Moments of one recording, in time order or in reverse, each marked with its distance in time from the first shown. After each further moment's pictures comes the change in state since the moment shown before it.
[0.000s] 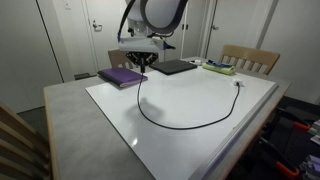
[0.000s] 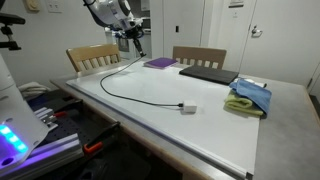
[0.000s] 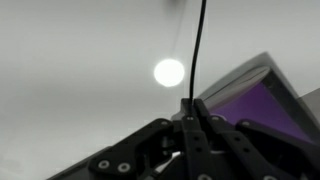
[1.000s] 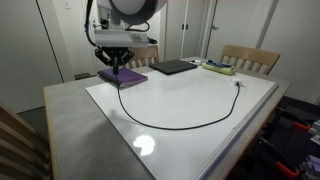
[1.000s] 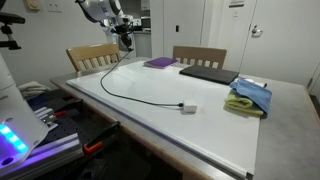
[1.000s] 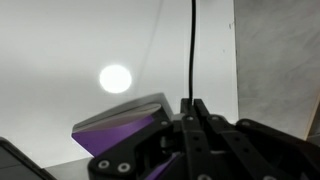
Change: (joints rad) arm 0.022 0.067 0.116 0.167 0.122 -0.001 -0.402
